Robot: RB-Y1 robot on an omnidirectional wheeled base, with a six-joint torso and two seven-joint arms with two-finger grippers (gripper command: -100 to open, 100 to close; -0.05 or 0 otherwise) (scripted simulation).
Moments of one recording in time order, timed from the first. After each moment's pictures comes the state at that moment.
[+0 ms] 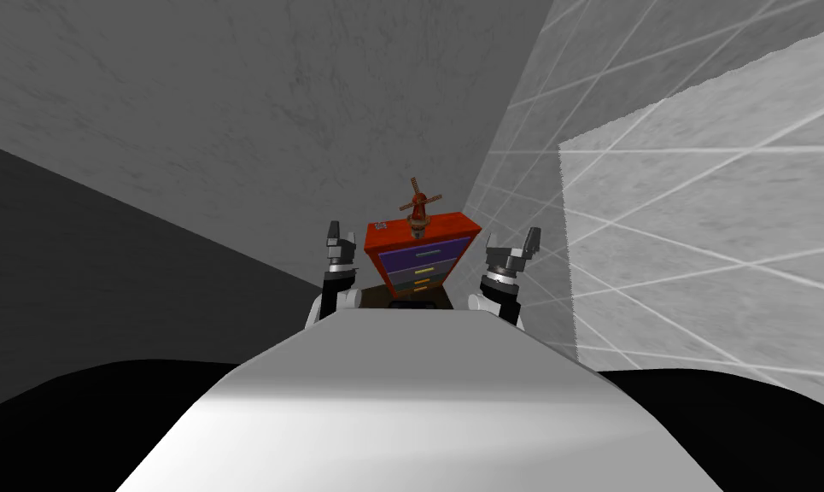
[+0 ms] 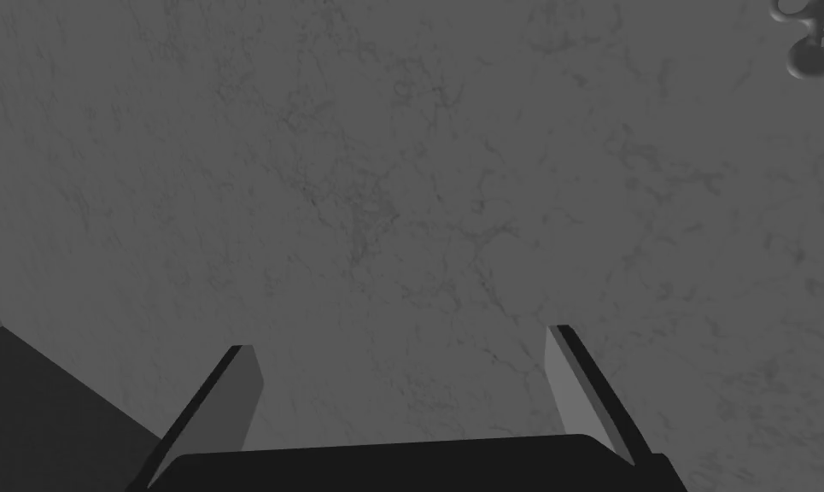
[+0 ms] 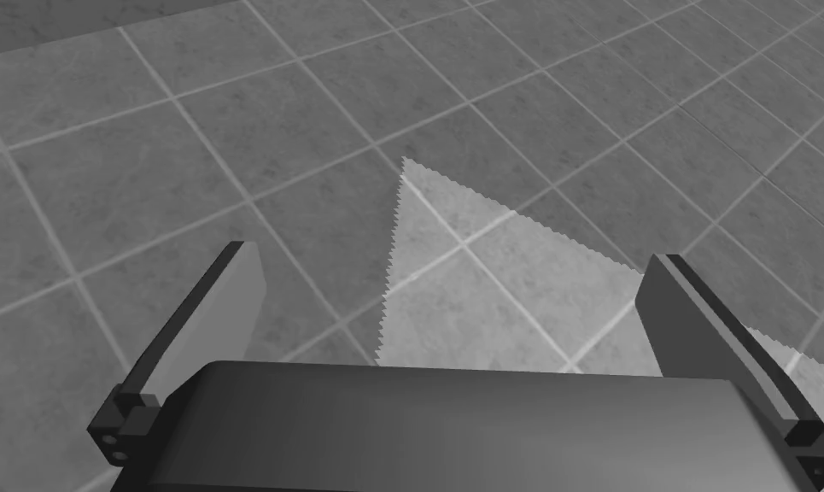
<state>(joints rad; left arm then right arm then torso) 0.49 0.02 0.01 -2.26 -0.10 -0.35 0.03 0.54 0.02 -0.07 -2.23 -0.09 -0.60 -0.08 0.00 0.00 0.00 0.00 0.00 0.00</state>
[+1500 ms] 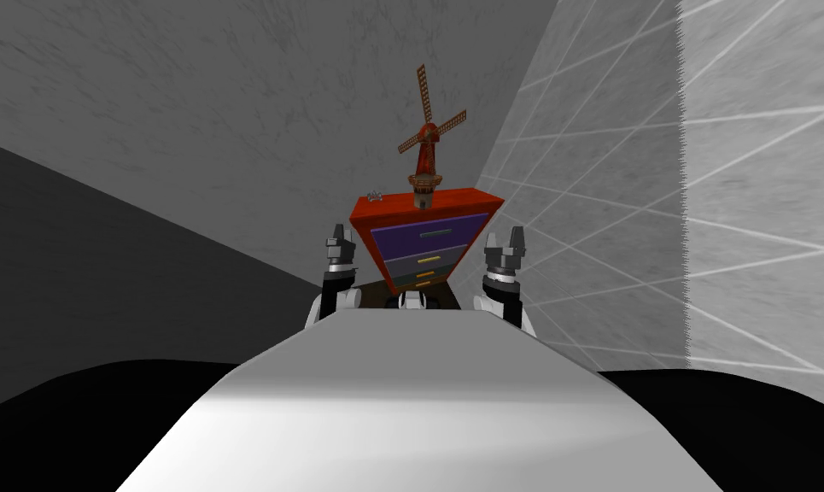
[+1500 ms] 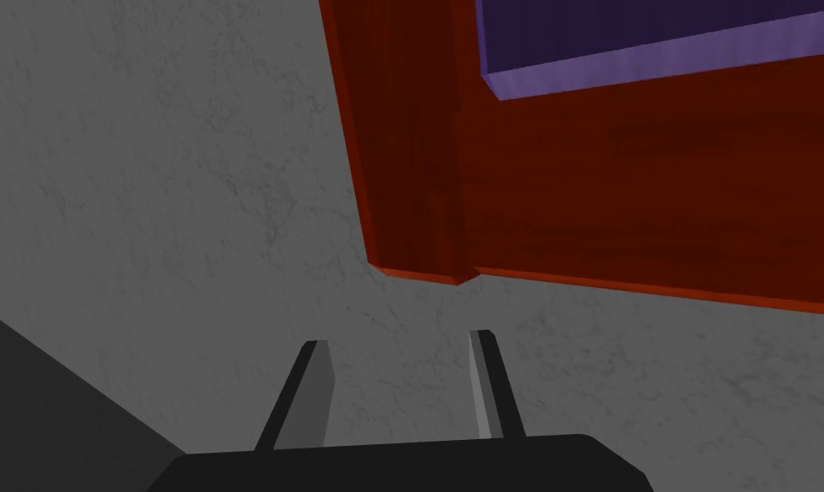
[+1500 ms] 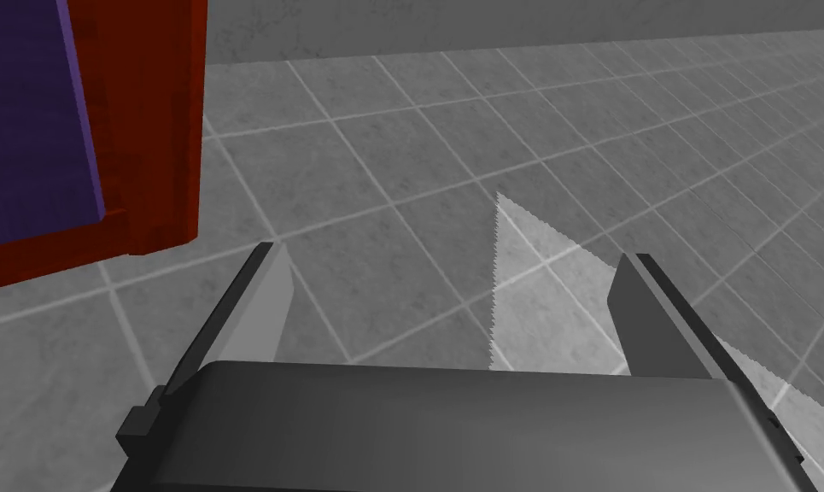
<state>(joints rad) 0.49 0.02 0.01 -2.26 -0.10 -0.35 0.03 0.53 -0.10 -0.08 -2.22 -0.04 -0.60 -0.03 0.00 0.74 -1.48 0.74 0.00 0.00</state>
